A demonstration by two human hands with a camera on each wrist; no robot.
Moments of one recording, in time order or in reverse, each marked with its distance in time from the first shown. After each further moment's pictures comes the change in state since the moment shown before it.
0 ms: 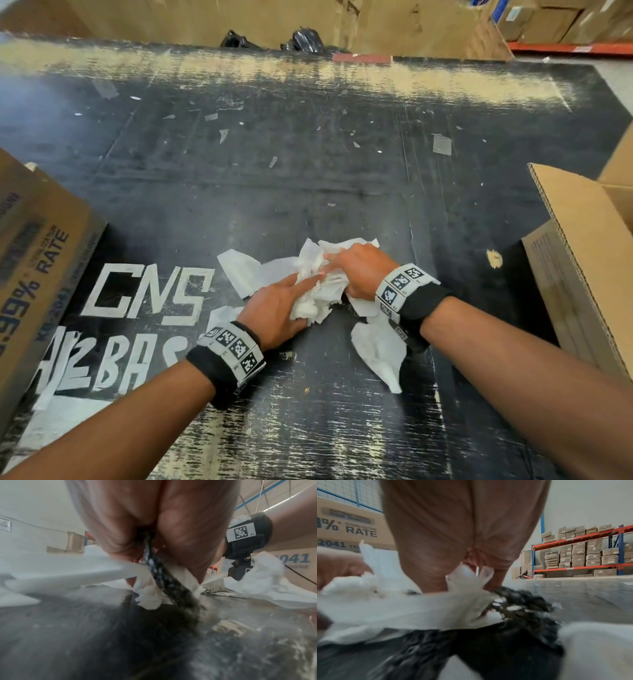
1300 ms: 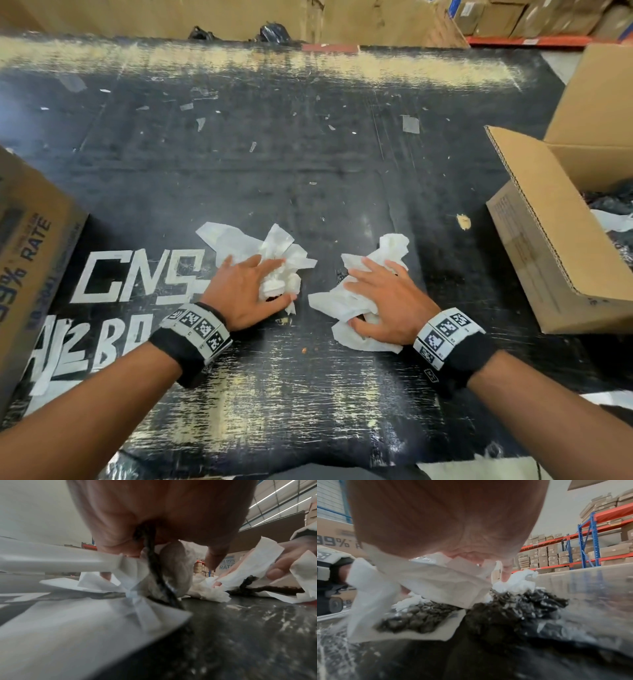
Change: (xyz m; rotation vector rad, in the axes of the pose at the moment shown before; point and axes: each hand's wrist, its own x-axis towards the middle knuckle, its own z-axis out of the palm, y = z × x) left_hand -0.046 -0.010 -0.016 0.248 0.010 -0.063; right_hand -0.145 -0.032 0.059 0.132 0.109 0.113
